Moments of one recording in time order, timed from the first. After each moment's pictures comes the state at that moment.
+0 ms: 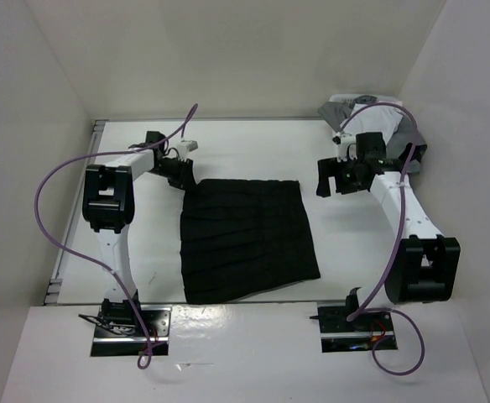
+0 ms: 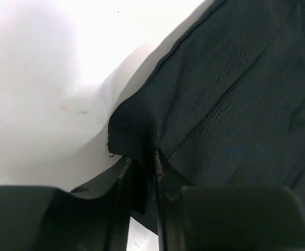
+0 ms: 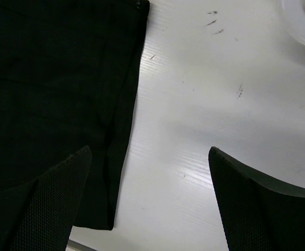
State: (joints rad) left arm -0.03 2.20 1.58 -0.60 0.77 0.33; right arm 0.00 1.42 1.17 -0.70 -0.28 -0.14
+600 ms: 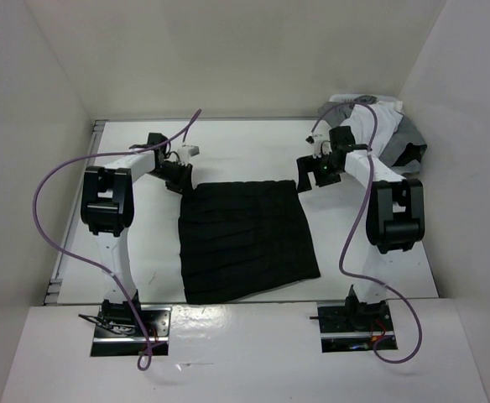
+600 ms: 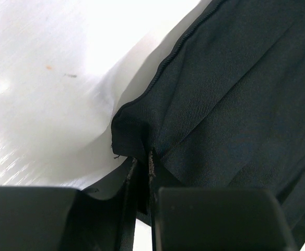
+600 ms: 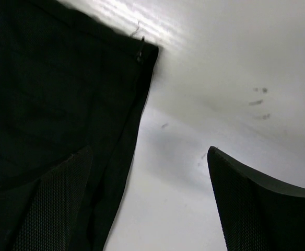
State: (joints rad) left arm -0.05 2.15 1.54 -0.68 0.67 0.34; right arm 0.06 1.84 1.33 -0.59 -0.39 -0.20
